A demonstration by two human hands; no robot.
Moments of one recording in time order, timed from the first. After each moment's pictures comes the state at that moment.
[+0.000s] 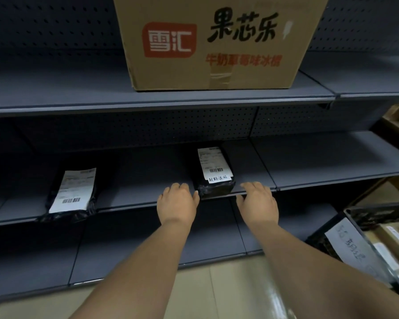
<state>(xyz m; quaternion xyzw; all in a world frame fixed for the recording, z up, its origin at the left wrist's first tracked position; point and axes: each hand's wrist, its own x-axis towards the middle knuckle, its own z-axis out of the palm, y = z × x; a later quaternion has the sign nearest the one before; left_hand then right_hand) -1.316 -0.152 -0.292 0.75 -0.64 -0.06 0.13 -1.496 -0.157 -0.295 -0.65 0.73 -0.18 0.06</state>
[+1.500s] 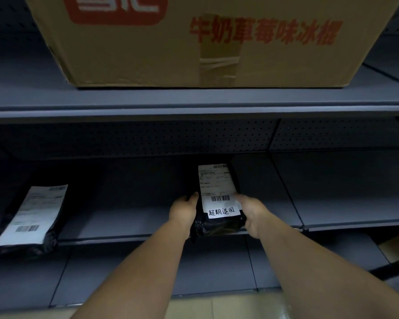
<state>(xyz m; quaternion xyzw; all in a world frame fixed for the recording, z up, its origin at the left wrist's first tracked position) -1.345 -0.297 -0.374 0.71 -0.24 -0.54 0.39 -1.504 -0.321 -0.367 -0.30 0.65 -0.28 0.63</state>
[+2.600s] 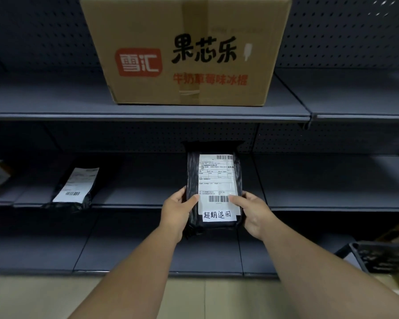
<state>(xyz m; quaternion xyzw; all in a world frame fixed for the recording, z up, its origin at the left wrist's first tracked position) -1.398 -0.154 -0.291 0.62 -0.28 -0.49 0.55 -1.579 -0.197 -0.277 -0.32 0.52 -0.37 0.70</state>
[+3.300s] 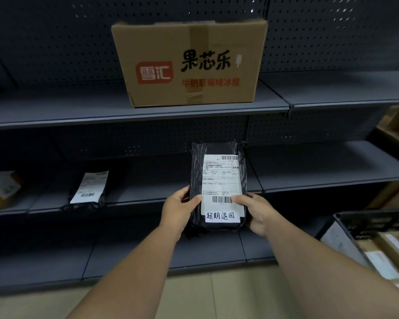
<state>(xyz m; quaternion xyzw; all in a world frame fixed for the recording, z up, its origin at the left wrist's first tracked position) -1.373 -0.073 -0.260 0.60 -0.40 -0.47 0.51 -1.565 -0.101 -0.255 -0.29 0.51 -0.41 0.69</state>
